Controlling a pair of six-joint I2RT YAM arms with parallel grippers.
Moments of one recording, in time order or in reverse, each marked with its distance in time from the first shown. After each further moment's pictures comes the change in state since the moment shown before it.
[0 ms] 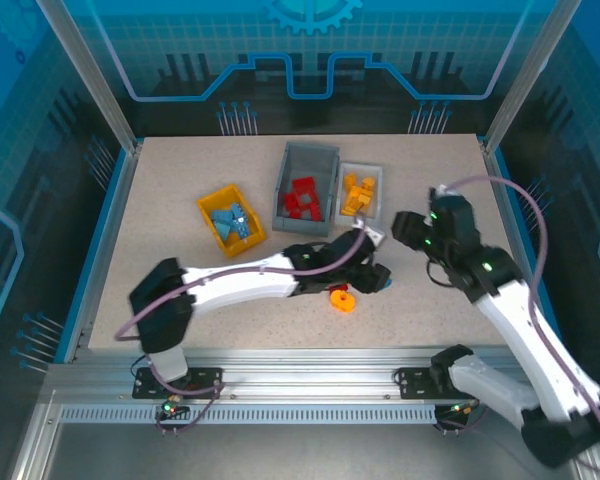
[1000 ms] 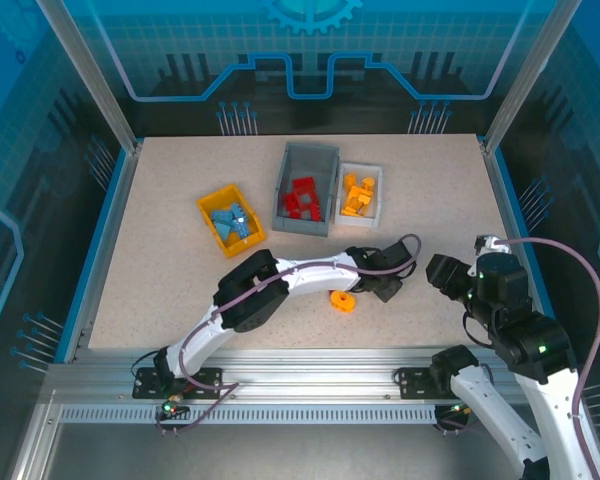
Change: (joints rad) left arm 0.001 0.506 0.415 -0.194 -0.010 0.169; right arm -0.051 -0.354 -0.037 -0.302 -0.022 0.050
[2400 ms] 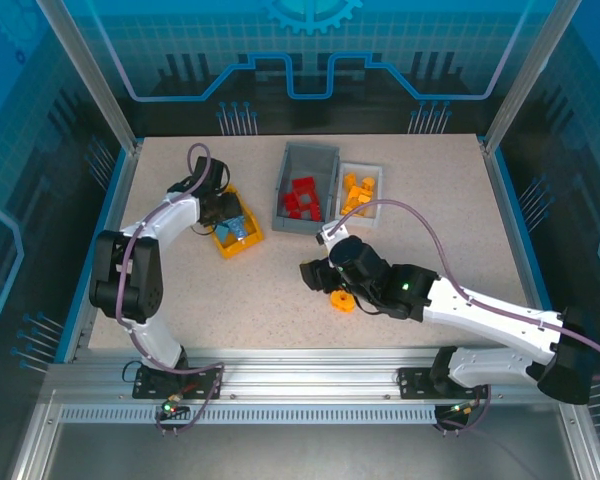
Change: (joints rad) left arm 0.942 -0.576 -0.562 -0.027 0.093 -0.261; right arm 0.721 0.660 -0.035 0.667 0.167 -0.185
